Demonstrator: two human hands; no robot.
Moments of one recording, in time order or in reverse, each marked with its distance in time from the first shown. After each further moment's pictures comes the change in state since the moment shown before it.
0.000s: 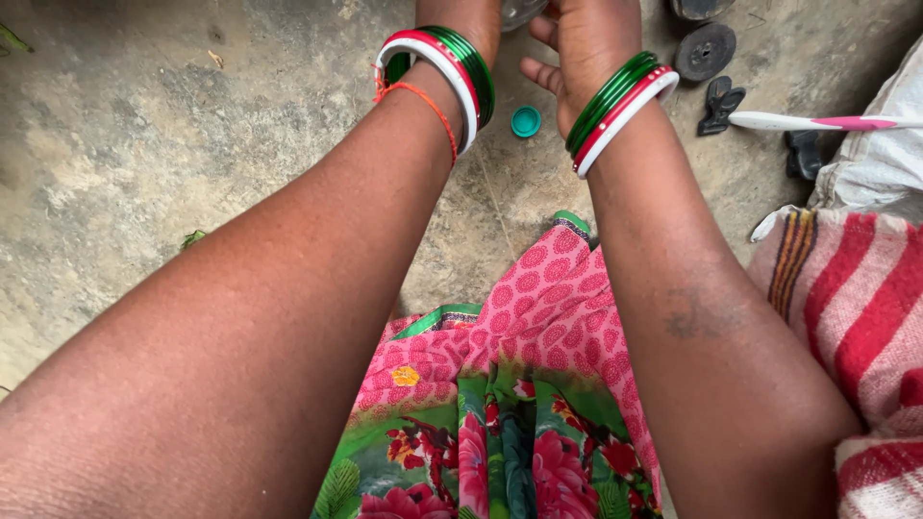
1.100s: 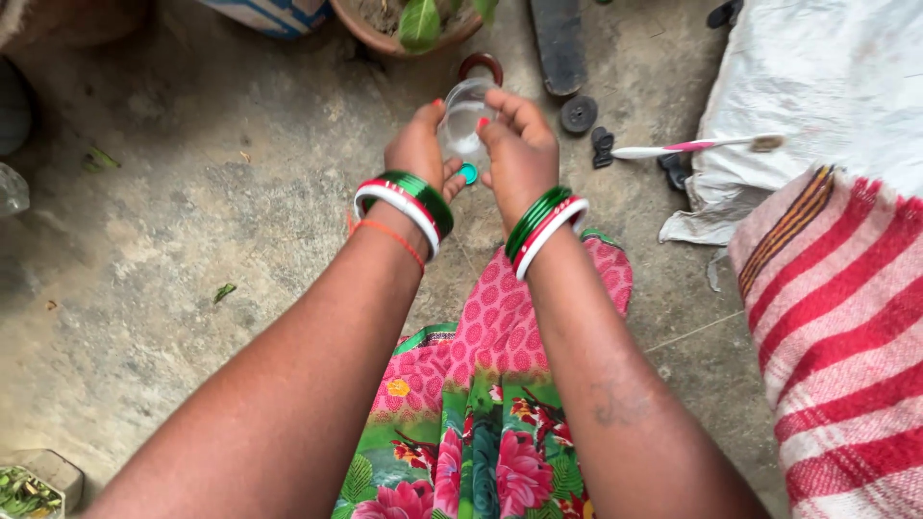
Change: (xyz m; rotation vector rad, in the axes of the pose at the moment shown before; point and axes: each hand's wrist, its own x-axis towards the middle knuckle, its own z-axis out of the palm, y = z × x) left_hand -0.130 0.086 -0.019 -0.372 -0.062 -0.551; right_hand -0.124 -0.061 -0.002 -0.087 0.156 -0.070
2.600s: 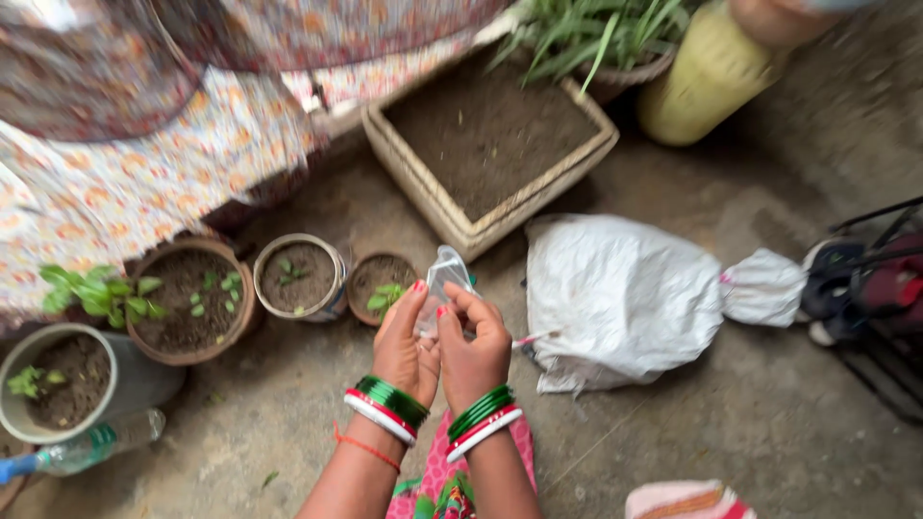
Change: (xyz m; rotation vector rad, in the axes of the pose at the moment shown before) left_hand -0.421 0.136 0.073 -0.422 -0.583 0.291; right_hand -0.262 -0.343 -0.042 0.066 0.289 -0.609
